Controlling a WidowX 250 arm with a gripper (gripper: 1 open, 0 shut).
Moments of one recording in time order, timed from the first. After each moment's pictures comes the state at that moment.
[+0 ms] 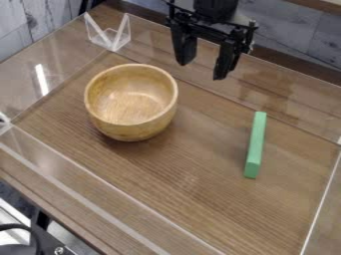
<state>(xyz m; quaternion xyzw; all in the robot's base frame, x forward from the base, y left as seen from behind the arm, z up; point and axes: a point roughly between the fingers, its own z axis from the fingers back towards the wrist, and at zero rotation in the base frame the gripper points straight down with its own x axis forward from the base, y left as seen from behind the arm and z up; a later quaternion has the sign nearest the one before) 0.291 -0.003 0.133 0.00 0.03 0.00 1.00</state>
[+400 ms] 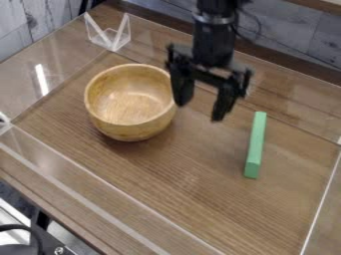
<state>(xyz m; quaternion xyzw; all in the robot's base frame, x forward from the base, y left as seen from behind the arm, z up) 0.269 -0.021 0.089 -0.01 0.07 0.00 1.00</state>
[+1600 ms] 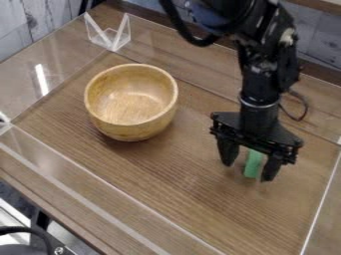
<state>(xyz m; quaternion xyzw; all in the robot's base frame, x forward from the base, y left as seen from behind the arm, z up) 0.272 -0.080 0.031 -0.04 0.00 0.02 1.00</state>
